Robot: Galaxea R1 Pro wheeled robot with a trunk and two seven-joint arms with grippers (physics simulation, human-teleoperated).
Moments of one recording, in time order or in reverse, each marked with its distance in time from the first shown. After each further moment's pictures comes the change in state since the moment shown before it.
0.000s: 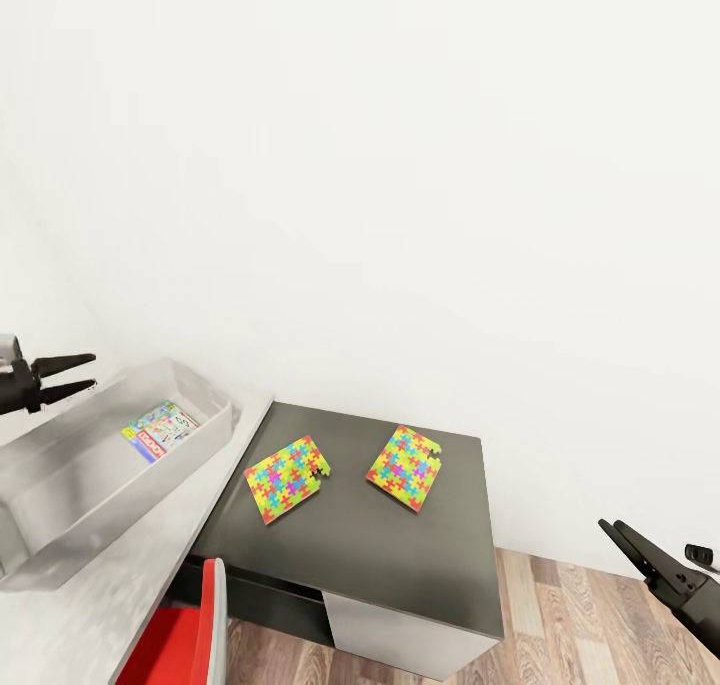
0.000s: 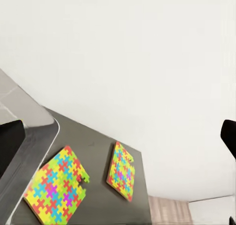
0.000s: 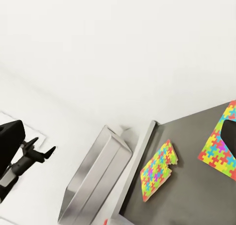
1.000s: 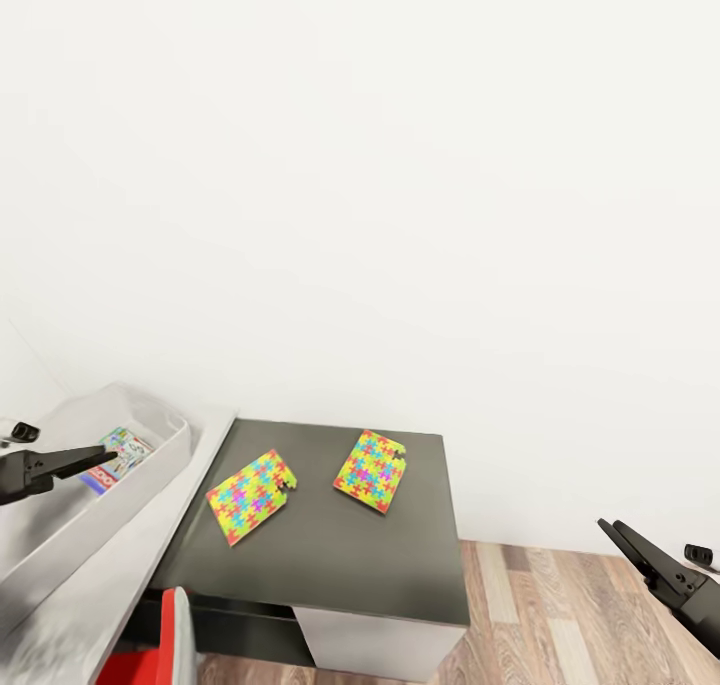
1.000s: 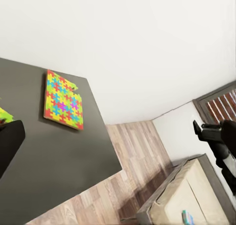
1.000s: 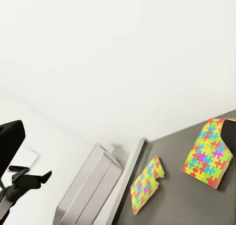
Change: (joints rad) left arm 0.525 -0.027 -0.009 -0.495 0.175 -0.010 -0.212; right arm 0.000 0.002 0.000 0.000 0.002 -0.002 0.000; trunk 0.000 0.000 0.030
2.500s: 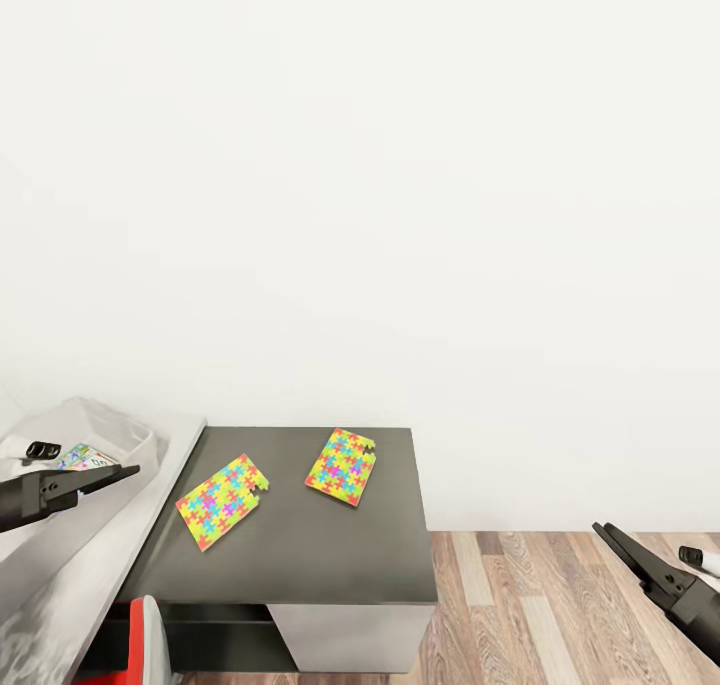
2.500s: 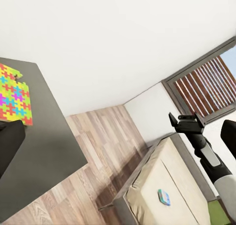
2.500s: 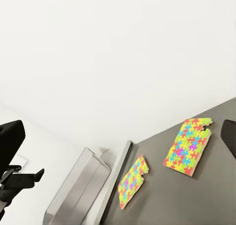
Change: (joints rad) left arm 0.090 -0.070 -0.006 -0.110 0.066 -0.001 0.000; right arm 0.000 0.007 0.003 -0.005 0.048 -0.001 -0.001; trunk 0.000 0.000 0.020
